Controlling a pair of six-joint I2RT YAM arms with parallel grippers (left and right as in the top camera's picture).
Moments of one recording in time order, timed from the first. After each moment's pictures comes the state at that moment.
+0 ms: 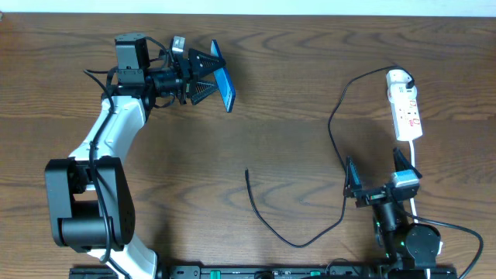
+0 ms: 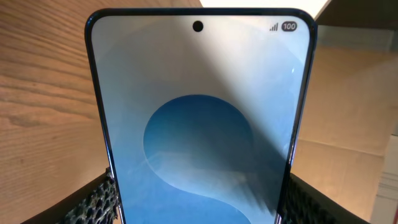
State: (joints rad) left arm 0.02 1.82 1.23 -0.08 1.16 -1.00; right arm 0.04 0.01 0.03 0.06 -0.17 0.04
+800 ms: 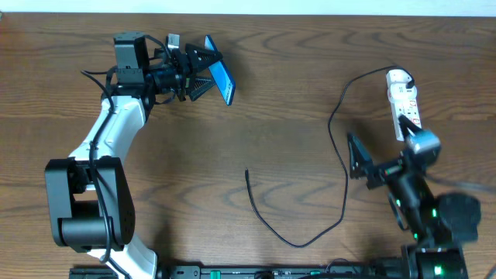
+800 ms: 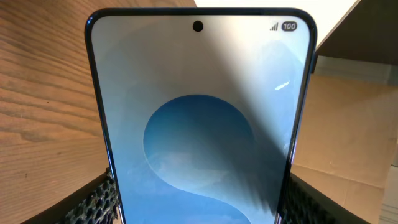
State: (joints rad) left arm 0.02 1.82 1.23 -0.02 1.07 -1.10; right arm 0.04 0.51 0.55 -0.06 -0.35 0.07
